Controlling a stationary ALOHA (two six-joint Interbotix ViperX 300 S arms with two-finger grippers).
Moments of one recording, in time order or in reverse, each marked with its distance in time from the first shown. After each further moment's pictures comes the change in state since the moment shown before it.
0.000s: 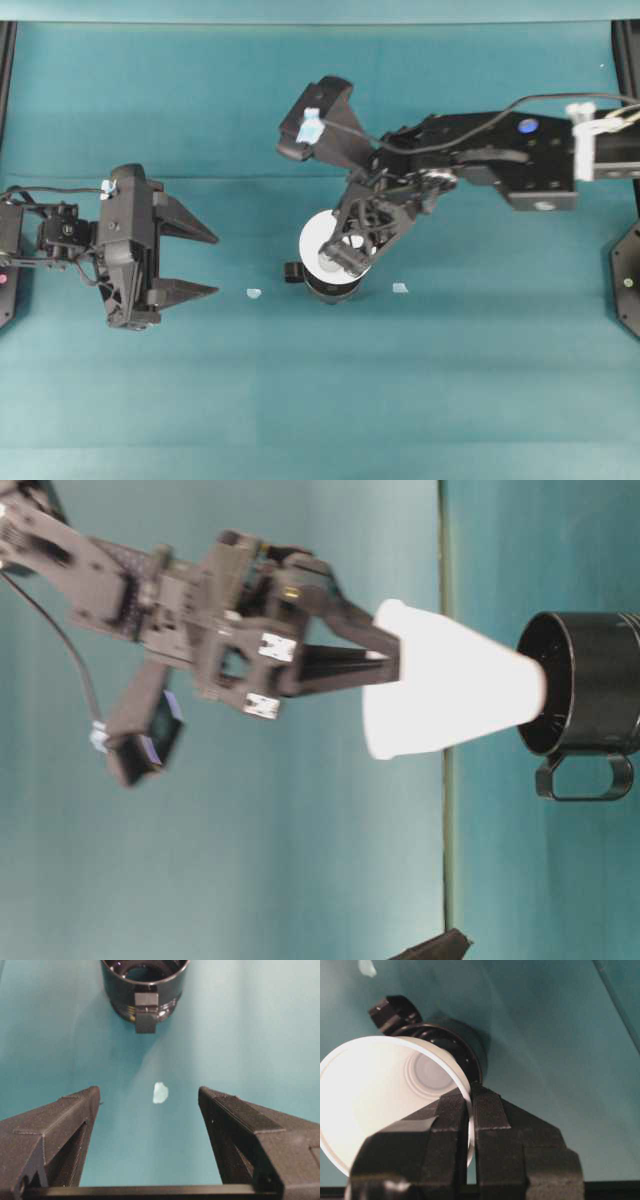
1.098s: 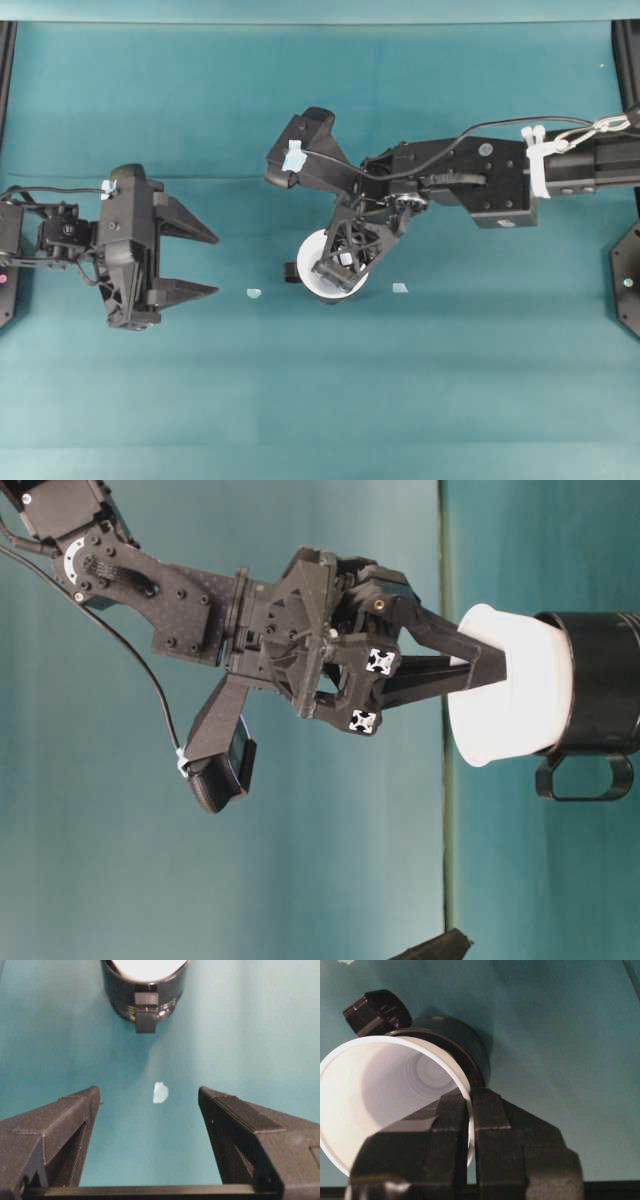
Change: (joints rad) left arm 0.000 0.003 0.000 0.000 0.000 0.000; right arm 0.015 0.081 0.008 0.000 -0.041 0.000
